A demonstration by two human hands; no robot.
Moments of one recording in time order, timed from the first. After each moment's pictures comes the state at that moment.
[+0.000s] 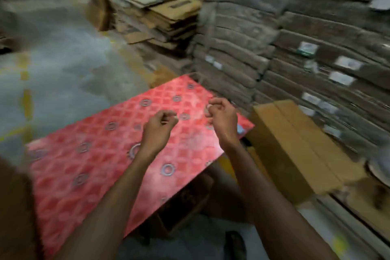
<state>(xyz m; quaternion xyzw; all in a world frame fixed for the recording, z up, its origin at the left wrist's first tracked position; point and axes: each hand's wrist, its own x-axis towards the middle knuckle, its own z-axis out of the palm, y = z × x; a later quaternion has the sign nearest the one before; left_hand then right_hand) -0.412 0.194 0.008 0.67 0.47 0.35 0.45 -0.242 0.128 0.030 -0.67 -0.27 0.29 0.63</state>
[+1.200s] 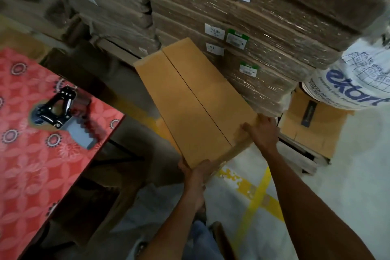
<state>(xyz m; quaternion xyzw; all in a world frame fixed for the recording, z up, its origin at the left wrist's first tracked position) 0.118 -0.067 -0.224 0.29 0.63 0.06 0.72 0.338 -0.138 -0.221 -0.92 -0.03 0.27 0.28</state>
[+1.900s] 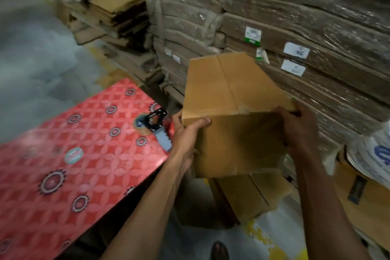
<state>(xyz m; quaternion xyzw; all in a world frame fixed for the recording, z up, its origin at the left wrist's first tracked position) 0.001 0.084 0.006 0.44 0.48 0.32 0.69 0.206 -0.046 0.025 -0.80 -0.13 0.17 0.56</state>
